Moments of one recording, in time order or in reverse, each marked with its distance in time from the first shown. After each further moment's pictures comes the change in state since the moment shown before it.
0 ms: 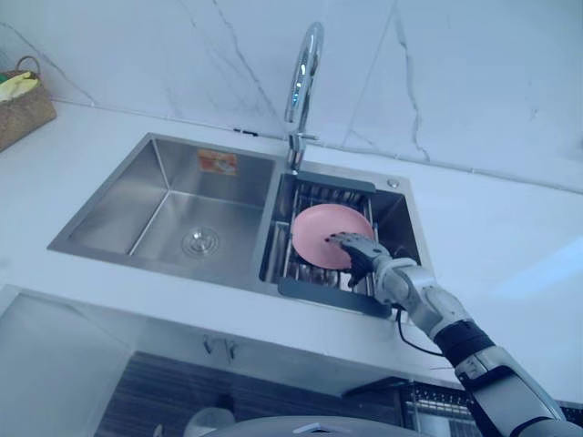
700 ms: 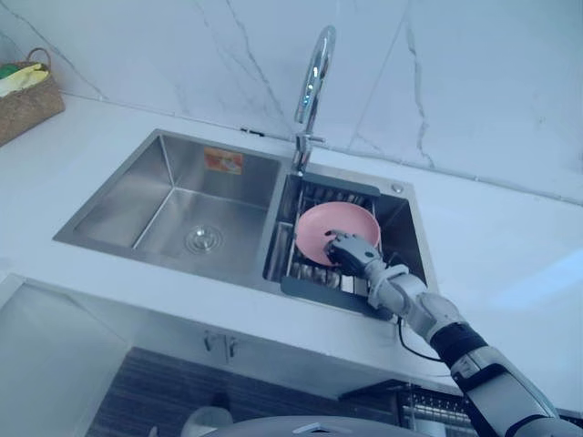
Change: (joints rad) left arm -0.007 0.021 -0.012 -0.001 -0.096 0.031 0.060; right arm -0.010 0.019 0.025 0.137 -0.049 -0.236 -0.370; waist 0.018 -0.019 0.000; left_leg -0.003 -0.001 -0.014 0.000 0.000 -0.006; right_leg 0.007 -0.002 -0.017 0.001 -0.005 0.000
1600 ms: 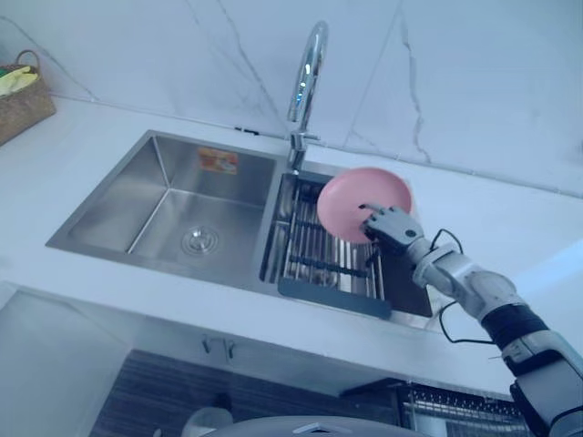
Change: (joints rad) left arm 0.011 0.002 0.001 0.022 0.140 -0.022 -0.066; right arm -0.069 -0.290 -0.034 -0.043 -0.131 -0.086 -0.141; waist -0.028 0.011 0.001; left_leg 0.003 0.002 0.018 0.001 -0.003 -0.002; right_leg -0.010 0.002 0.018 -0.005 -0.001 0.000
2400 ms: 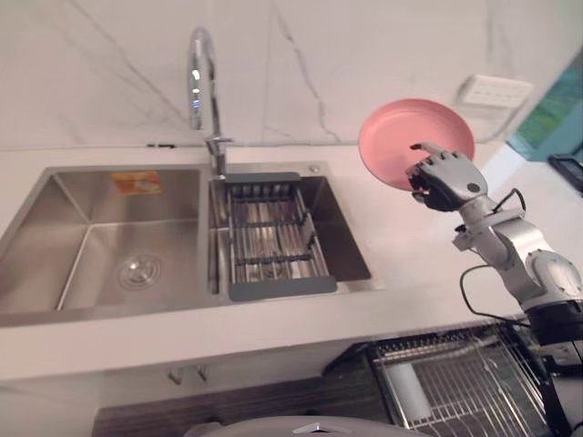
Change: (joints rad) left arm 0.023 -0.018 0.028 0.025 0.152 -0.019 0.000; right arm 0.133 -0.056 -0.380 -0.307 0.164 0.086 0.195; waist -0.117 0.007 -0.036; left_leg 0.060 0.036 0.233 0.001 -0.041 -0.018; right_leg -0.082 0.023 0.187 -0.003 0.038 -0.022
